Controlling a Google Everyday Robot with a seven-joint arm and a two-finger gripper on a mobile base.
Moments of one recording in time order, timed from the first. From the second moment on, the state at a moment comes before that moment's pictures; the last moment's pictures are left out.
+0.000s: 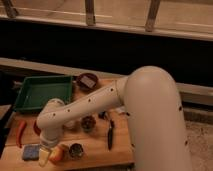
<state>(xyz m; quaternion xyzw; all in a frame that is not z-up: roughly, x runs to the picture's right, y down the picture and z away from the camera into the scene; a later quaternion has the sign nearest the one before) -0.258 0.297 0.704 -0.47 -0.03 0.22 0.86</state>
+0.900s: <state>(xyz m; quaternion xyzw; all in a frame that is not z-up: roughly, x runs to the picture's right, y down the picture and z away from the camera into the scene) -0.240 0.311 0.718 -0.46 0.03 0.23 0.86</state>
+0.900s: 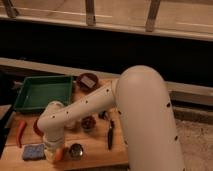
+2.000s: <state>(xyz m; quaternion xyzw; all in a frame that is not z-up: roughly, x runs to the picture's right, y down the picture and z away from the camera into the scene) -0.236 0.266 0.693 -0.46 -0.01 0.25 0.85</state>
